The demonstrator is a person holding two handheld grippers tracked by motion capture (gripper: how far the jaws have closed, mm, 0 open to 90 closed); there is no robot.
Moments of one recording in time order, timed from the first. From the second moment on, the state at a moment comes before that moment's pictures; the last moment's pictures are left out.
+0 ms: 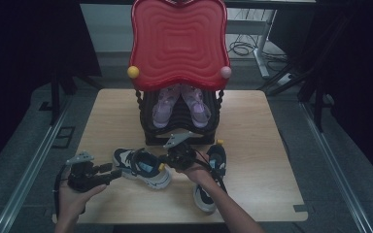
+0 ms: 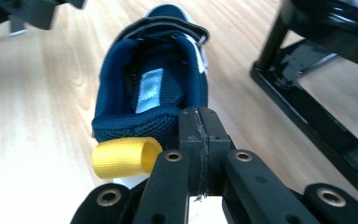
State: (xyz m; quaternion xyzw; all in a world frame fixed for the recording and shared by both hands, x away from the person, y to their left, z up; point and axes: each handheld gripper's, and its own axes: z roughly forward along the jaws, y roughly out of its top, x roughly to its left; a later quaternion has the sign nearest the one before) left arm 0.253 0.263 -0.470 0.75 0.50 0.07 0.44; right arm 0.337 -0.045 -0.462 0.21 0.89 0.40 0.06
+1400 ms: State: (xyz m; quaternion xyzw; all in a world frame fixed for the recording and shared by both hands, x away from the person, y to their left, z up) left arm 0.253 0.278 -0.471 0.73 0.51 0.07 0.44; right arm 0.275 -0.024 -0.475 0.13 0.90 0.42 0.02
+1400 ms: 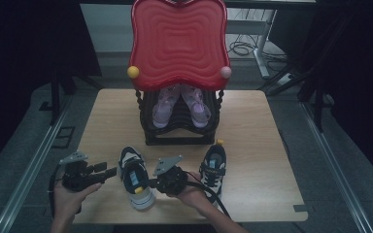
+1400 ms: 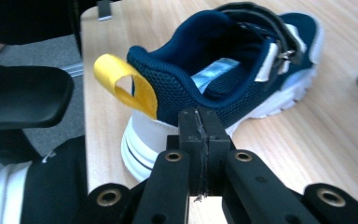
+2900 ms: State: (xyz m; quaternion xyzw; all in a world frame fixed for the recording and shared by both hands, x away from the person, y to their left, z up) left arm 0.250 0.302 -0.469 0.71 0.53 0.08 0.45; right arm 0.261 0.054 -0.495 0.08 0.87 0.48 -0.02
